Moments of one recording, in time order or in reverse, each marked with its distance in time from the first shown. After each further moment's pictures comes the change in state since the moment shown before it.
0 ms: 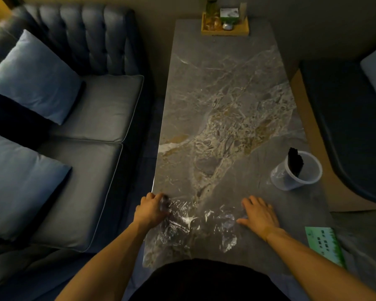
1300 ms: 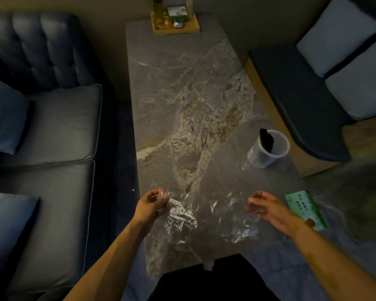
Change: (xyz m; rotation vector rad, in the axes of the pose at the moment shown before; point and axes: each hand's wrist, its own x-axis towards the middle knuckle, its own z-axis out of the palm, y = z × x) left_hand 0.006 0.022 -0.012 -1.283 -0.190 -0.058; right_hand -0.075 0.025 0.002 1.754 0.033 0.405
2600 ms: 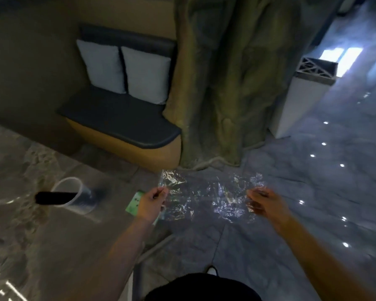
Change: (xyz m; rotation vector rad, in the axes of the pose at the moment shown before) left_hand -0.139 -0.099 0.471 0.852 -0.656 0.413; right_hand -0.273 0.199 -0.323 0.600 0.900 -0.270
